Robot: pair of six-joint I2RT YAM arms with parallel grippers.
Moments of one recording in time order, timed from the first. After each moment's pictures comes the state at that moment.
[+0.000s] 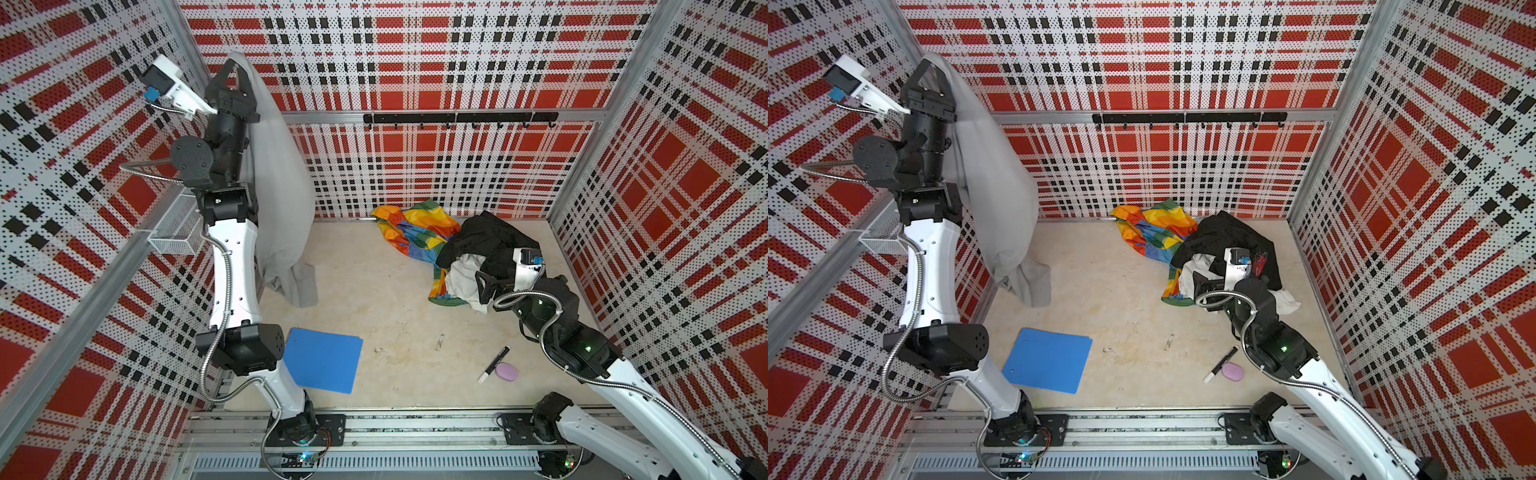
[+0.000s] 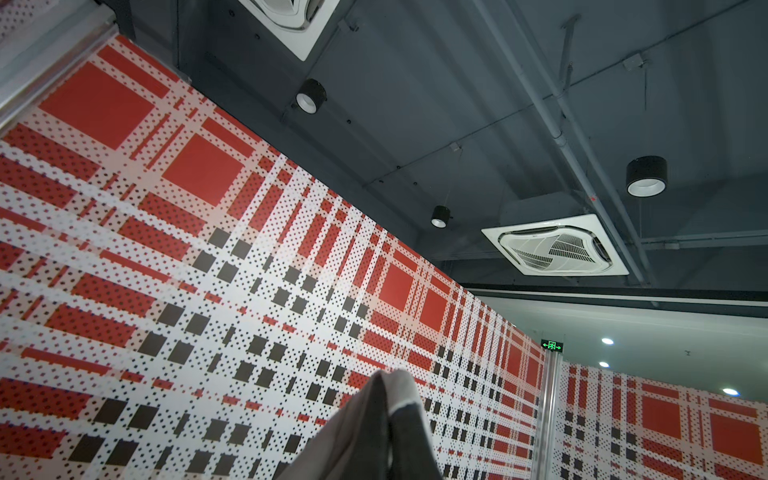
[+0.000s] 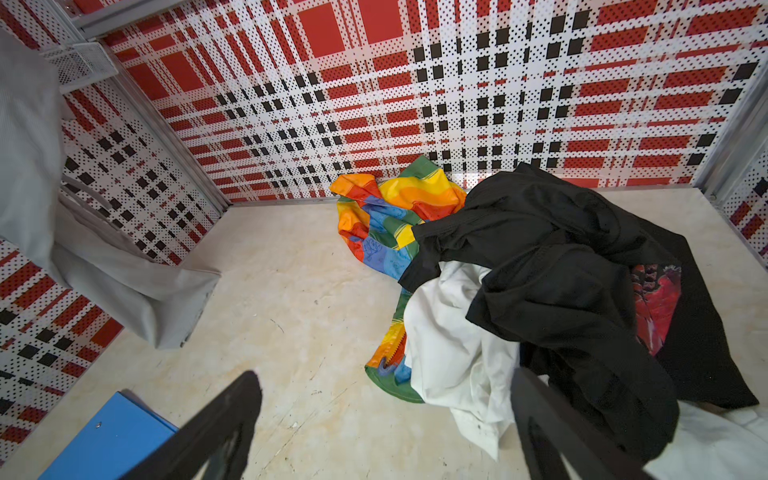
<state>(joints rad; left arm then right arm) 0.18 1.78 2.23 0.45 0.35 -0.89 0.61 0.78 0.84 -0.34 0.30 0.32</state>
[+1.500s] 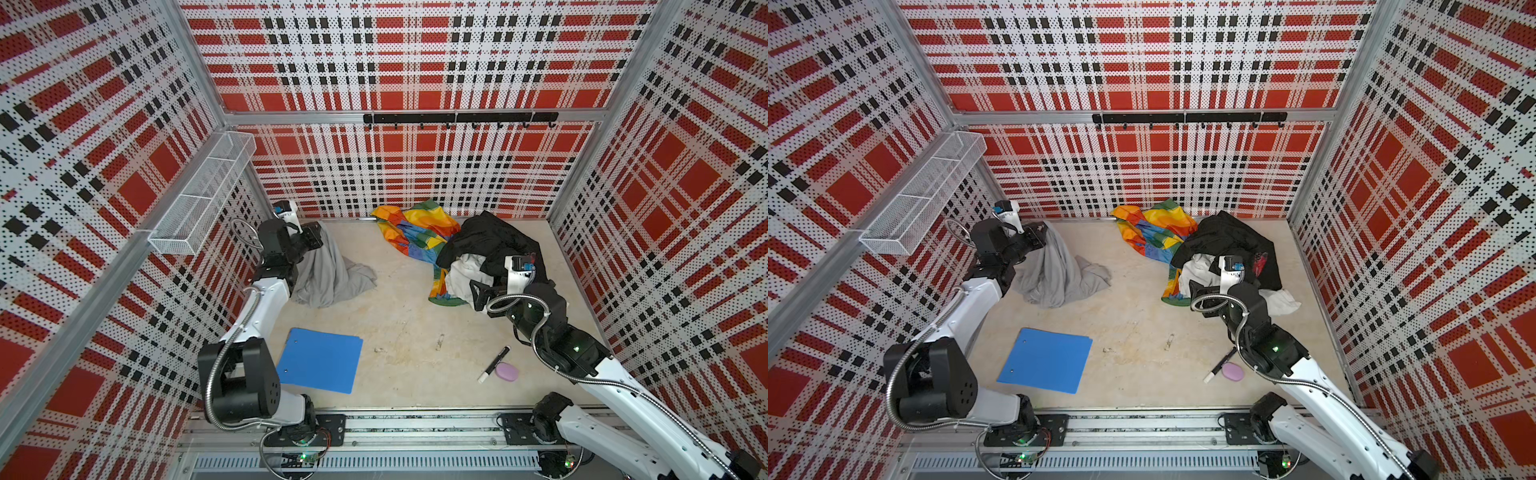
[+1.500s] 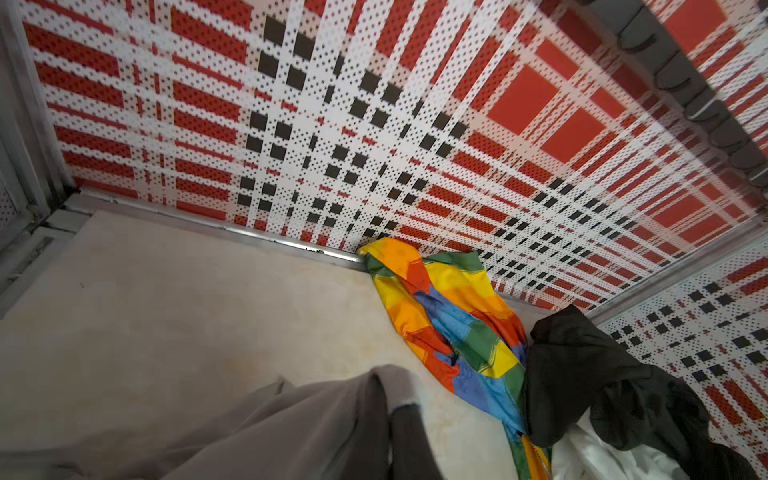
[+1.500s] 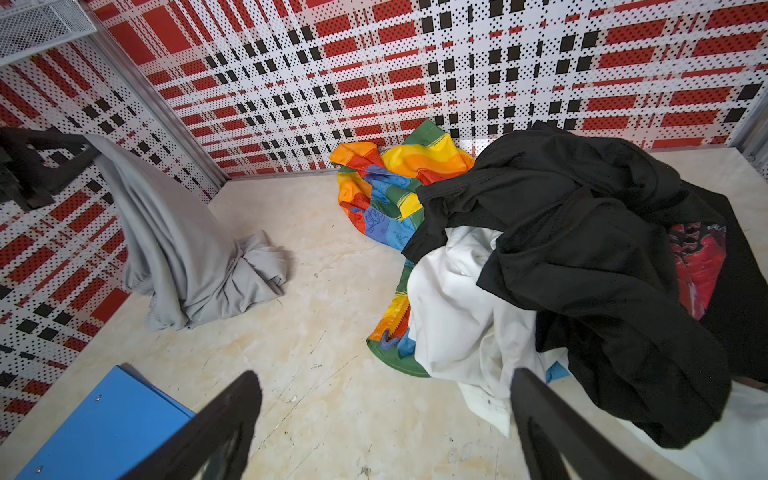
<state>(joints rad) 0.12 1.48 1.08 0.14 0.37 -0.39 0.61 0.80 0.76 -0.30 0.26 0.35</state>
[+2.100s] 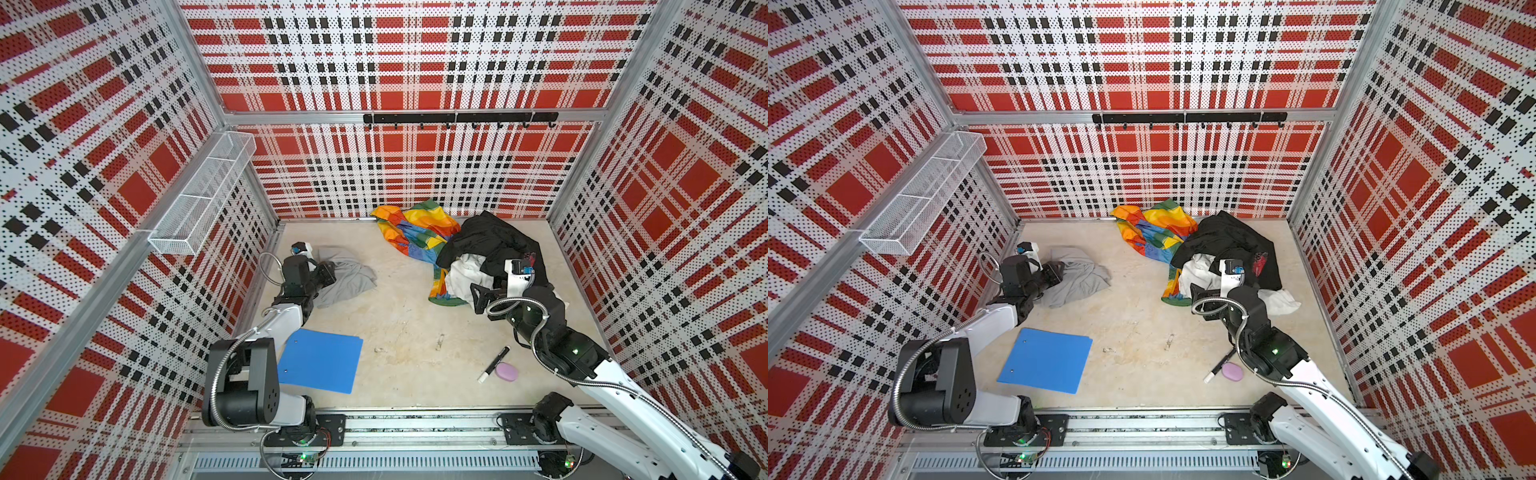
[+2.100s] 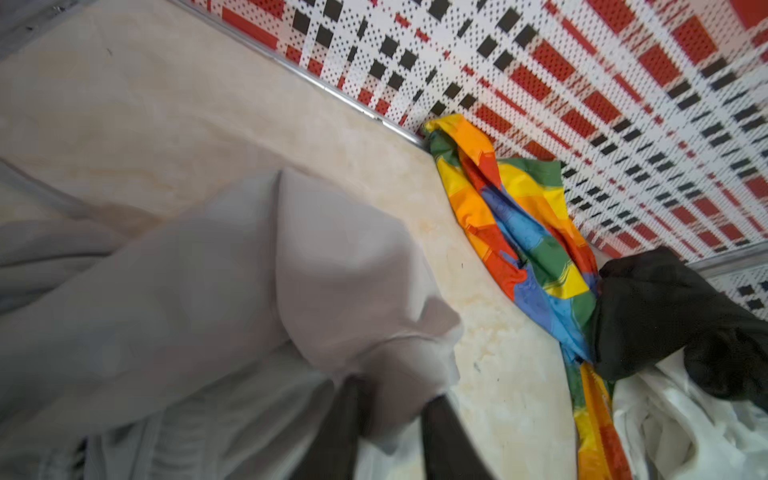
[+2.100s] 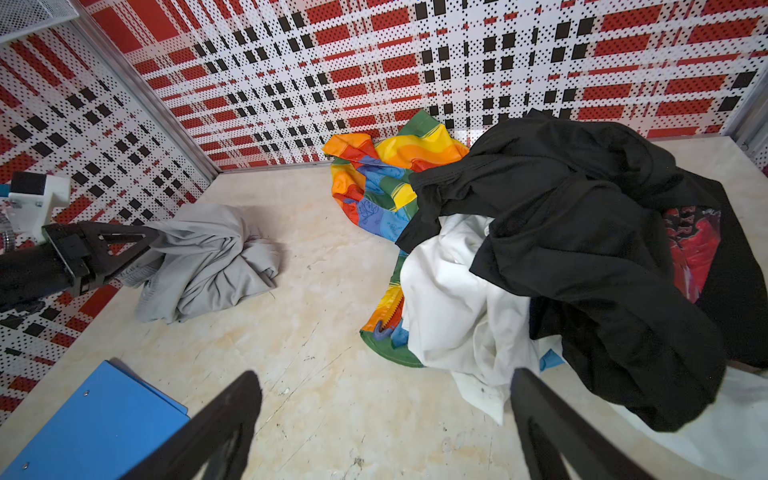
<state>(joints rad) 0.04 1.42 0.70 0.24 0.21 -0.44 0.61 0.78 0.72 -0.30 0.27 0.35</state>
